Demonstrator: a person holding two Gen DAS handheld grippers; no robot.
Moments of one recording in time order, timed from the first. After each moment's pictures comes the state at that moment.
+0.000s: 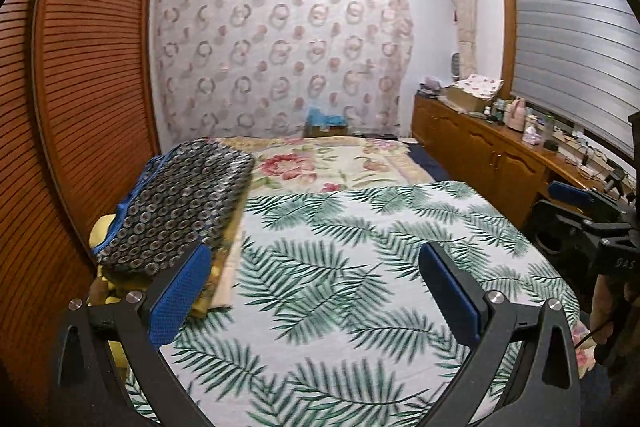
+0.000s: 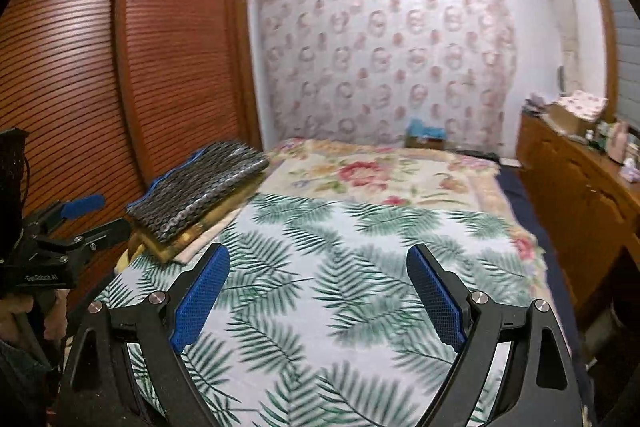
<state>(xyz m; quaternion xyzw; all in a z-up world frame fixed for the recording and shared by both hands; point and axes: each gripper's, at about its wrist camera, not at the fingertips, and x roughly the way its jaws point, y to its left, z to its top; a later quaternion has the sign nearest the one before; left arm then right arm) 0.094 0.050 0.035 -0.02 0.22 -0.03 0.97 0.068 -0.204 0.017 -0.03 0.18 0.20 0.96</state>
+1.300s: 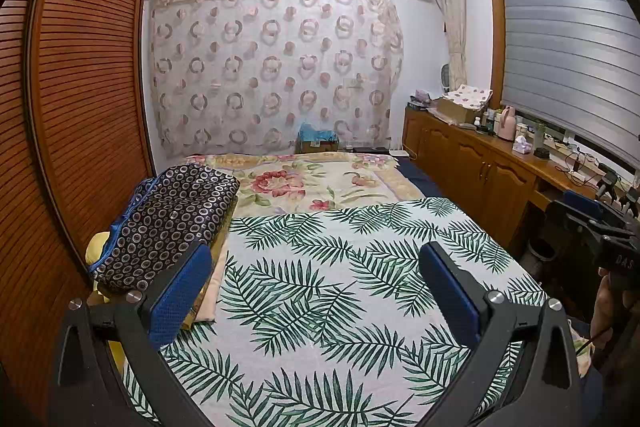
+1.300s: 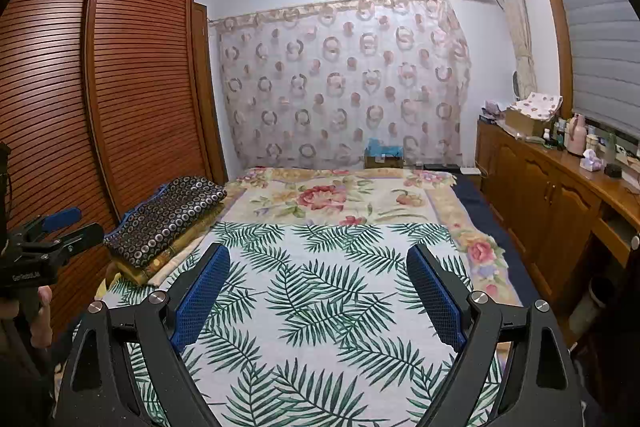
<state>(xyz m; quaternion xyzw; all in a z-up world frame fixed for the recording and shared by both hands) 0.083 0.031 0.058 -0.02 0.20 -0.04 0.98 0.038 -0.223 0.020 0.00 0.15 0.14 0.98</state>
